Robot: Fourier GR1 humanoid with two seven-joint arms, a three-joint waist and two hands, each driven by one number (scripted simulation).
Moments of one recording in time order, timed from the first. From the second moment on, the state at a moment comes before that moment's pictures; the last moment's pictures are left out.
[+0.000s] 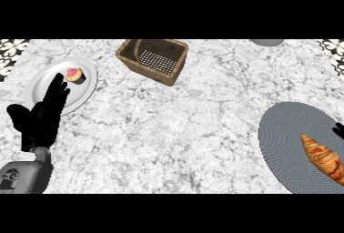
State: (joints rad) left arm -0.18 0.31 0.02 -1.45 0.09 0.18 0.12; right arm 0.22 -0.58 -0.24 -1.56 0.75 0.13 -0.44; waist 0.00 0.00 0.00
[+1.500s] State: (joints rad) left arm -0.16 0.23 0.10 -1.51 0.01 0.10 0.15; right arm 0.02 -0.50 -0.27 -1.27 1.02 0.03 -0.47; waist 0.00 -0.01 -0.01
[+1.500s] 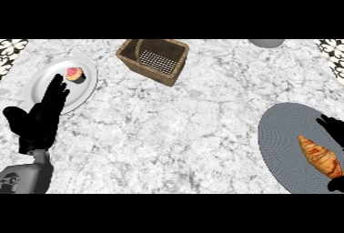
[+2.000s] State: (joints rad) left arm -0.18 0.24 0.12 -1.48 0.01 0.08 0.16; right arm -0.02 -0.53 -0.21 -1.17 1.11 0.03 -0.53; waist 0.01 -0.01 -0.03
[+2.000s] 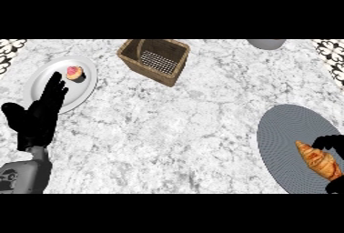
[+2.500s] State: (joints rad) left arm -0.19 0.24 0.12 -1.47 0.00 0.08 0.15; right arm -0.01 -0.53 -0.23 -1.10 1.09 0.01 -0.62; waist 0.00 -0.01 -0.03
